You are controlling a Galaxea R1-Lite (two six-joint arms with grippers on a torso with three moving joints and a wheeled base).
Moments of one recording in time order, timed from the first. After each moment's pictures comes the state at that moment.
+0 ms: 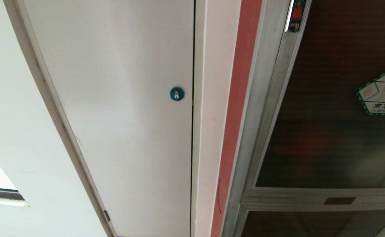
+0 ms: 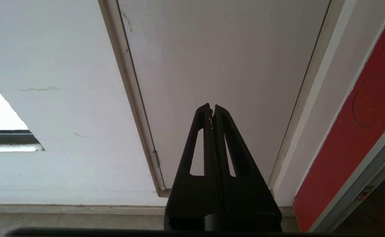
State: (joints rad) left arm -0.01 0.00 0.00 0.01 -0.02 0.03; right arm 0.26 1.29 -1.44 -0.15 0.40 0.07
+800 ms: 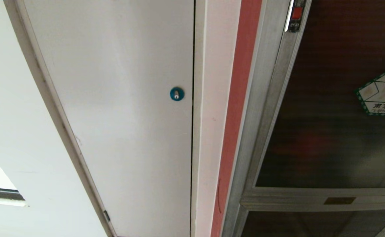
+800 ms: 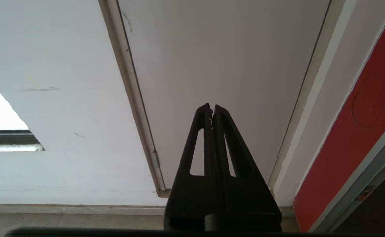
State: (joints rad) left arm -0.01 0.00 0.00 0.01 -0.02 0.03; right arm 0.11 0.90 -1.23 -0.14 0.31 0.07
